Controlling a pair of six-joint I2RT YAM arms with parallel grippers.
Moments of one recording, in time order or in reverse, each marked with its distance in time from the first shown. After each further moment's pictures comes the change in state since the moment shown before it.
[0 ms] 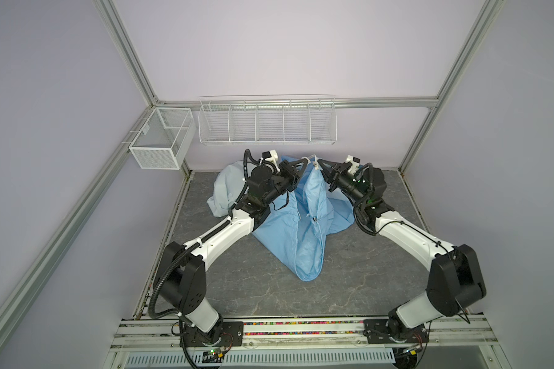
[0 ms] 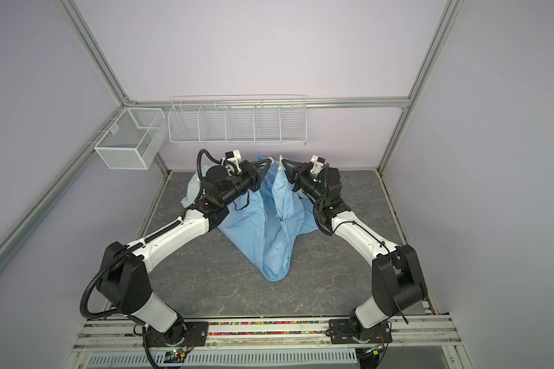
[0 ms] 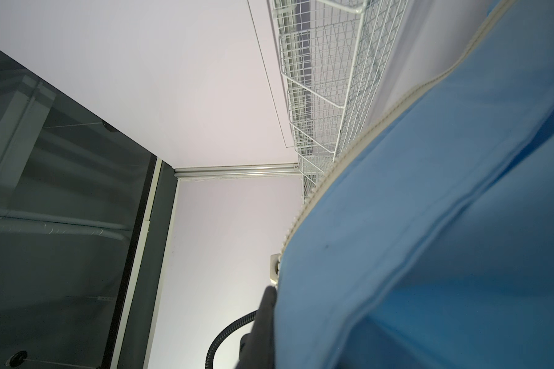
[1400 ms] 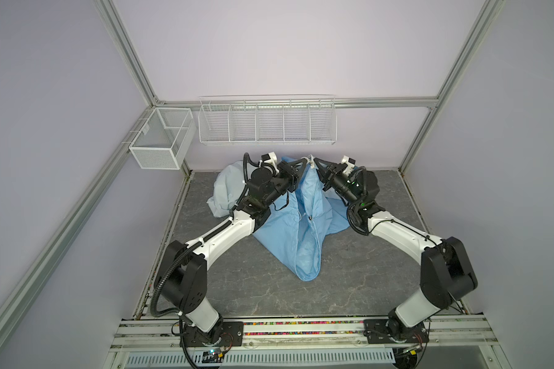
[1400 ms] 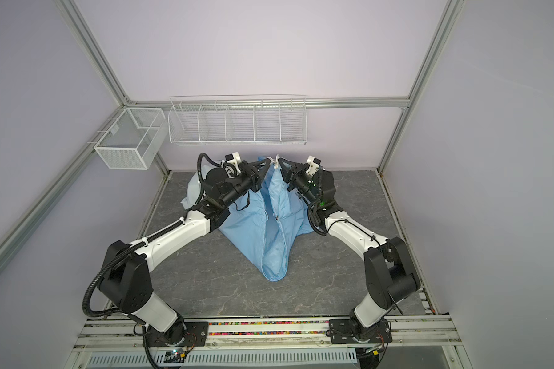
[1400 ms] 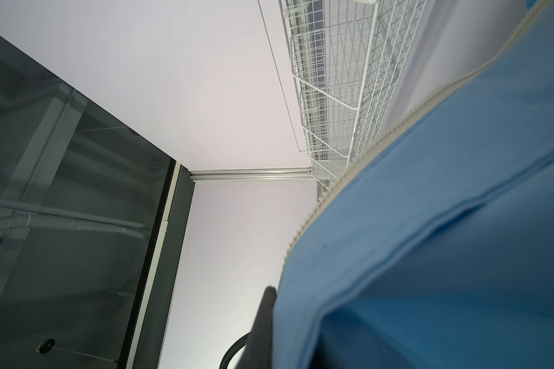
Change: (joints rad) left arm 0.000 0.003 -0.034 0.063 -0.018 -0.093; right arm 0.032 0.059 -0.012 0.153 0.068 0.031
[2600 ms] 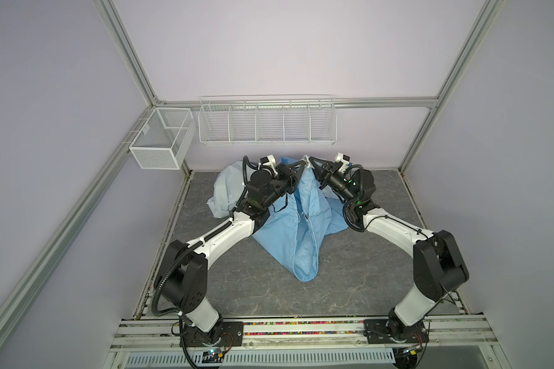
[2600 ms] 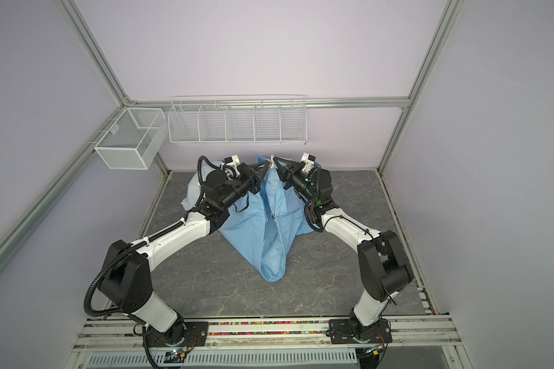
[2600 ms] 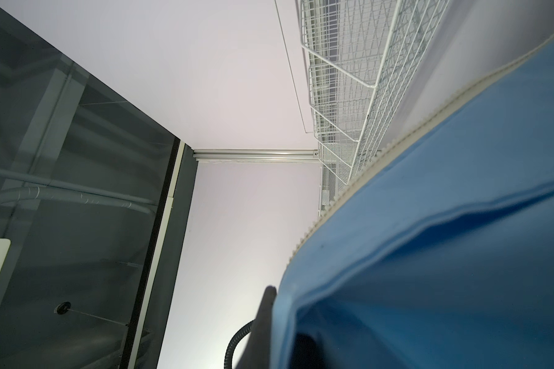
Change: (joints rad) left arm 0.010 0.000 -0.028 0.026 0.002 -0.041; right arm 0.001 0.076 0.042 0.087 -0.103 -0.002
